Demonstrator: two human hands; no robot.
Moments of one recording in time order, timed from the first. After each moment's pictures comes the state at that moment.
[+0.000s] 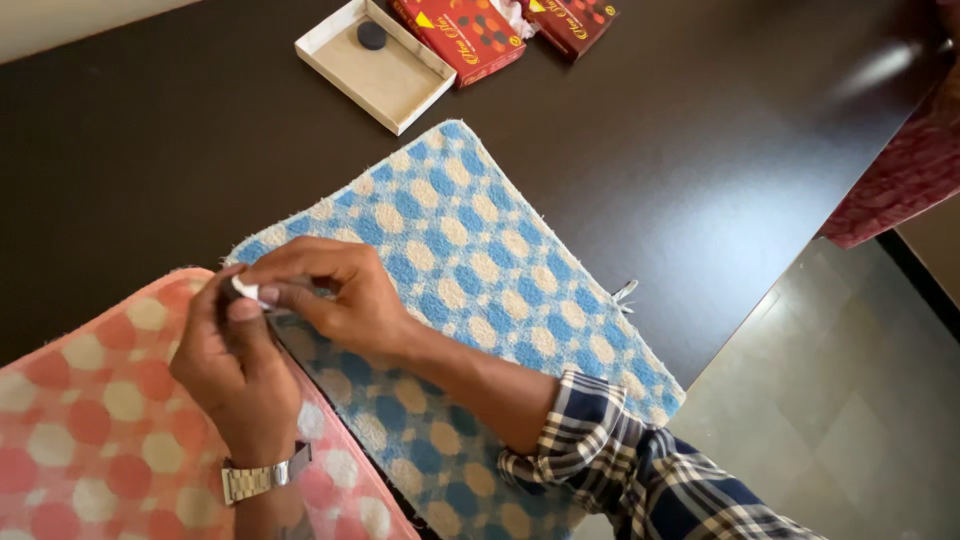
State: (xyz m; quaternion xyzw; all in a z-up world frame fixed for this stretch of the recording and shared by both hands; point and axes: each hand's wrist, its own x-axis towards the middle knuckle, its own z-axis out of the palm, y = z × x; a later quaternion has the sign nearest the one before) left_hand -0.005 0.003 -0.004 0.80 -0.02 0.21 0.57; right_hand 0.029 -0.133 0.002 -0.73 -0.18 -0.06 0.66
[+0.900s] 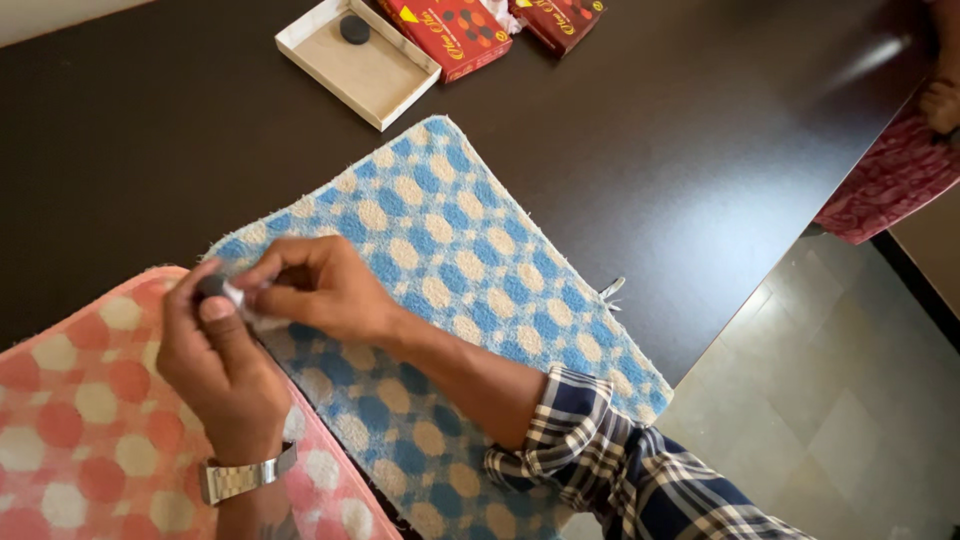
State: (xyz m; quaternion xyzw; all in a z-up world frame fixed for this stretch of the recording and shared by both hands) left_hand -0.006 -0.002 -0.002 0.79 -0.04 0.21 0.57; right_hand 0.036 -0.142 -0.015 -0.59 -0.12 0.10 0.79
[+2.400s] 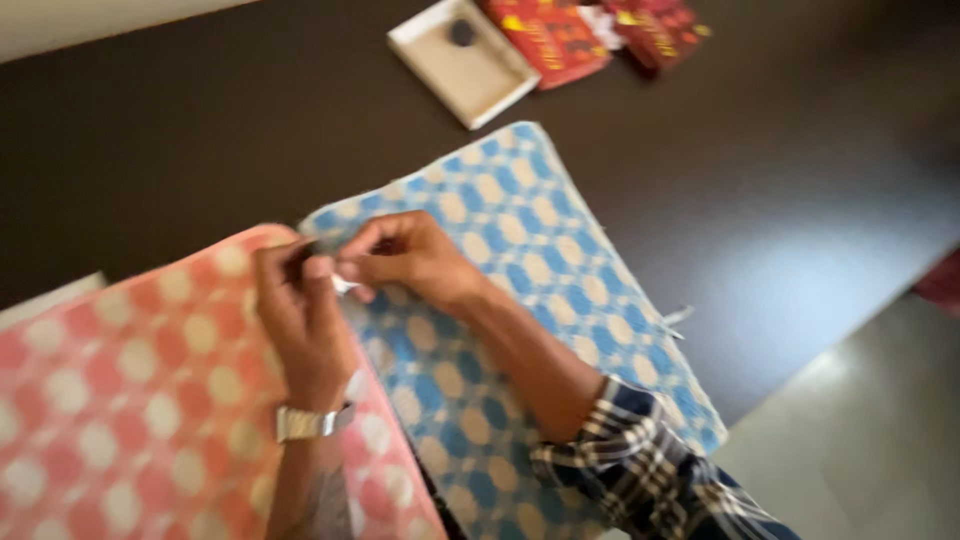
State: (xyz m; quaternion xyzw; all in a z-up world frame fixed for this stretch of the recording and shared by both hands) left_hand -0.003 -0.003 -0.012 0.68 -0.03 0.18 0.71; right_hand 0.051 -0.157 -0.014 -0.54 -0.10 0.21 0.81
